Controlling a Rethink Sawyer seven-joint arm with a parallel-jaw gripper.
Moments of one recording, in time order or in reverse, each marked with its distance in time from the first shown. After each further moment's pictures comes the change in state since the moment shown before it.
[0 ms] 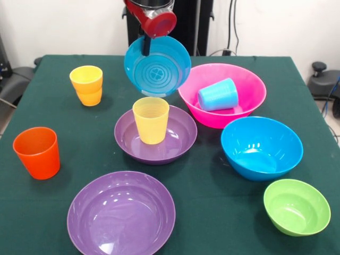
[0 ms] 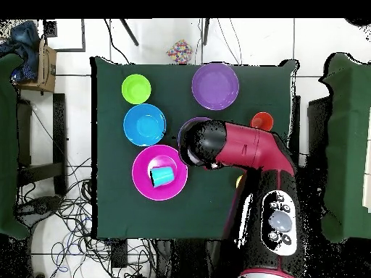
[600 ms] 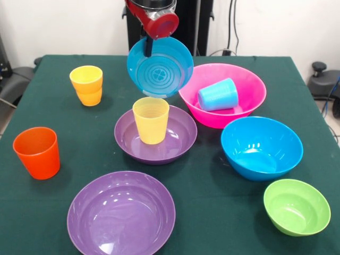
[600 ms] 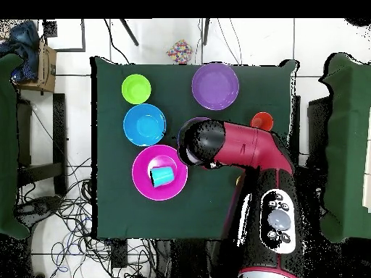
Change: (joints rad) arm 0.000 0.003 0.007 0.000 0.000 0.000 0.000
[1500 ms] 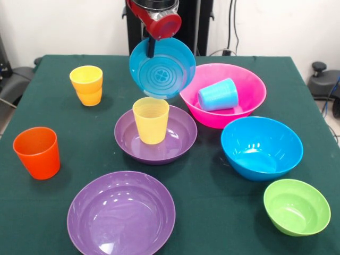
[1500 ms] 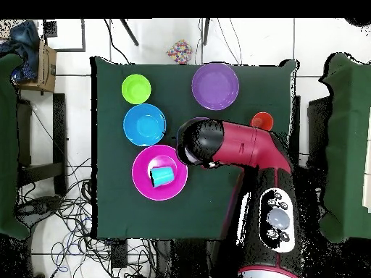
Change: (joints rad) arm -0.001 0.000 0.009 0.000 0.000 0.000 0.000
